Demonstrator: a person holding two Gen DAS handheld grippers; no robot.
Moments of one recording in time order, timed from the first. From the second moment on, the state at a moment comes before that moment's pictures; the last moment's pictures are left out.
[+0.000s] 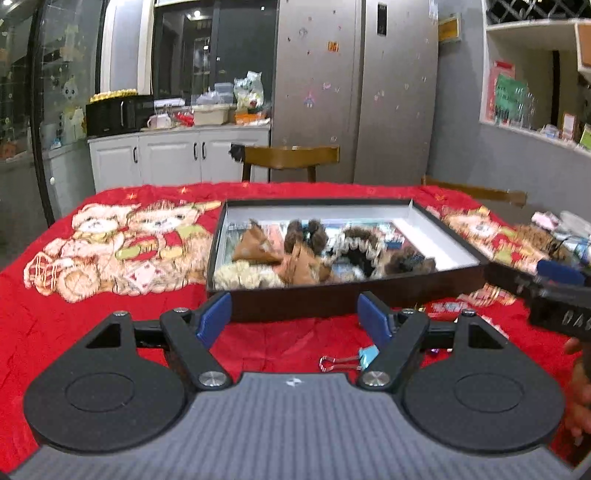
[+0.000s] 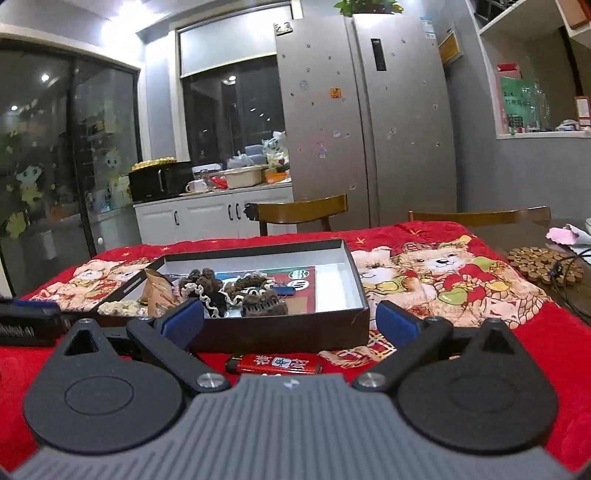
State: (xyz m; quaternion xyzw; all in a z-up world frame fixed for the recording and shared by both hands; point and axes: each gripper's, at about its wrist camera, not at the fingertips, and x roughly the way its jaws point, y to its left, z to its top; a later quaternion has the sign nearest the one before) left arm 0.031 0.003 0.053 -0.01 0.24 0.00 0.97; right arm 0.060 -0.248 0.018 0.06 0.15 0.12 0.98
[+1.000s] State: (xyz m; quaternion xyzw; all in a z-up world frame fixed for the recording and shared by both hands) left arm 0.059 -0.021 0.006 -0.05 0.33 -0.06 0.94; right arm 0.077 -0.263 -0.016 0.13 0.30 0.08 0.94
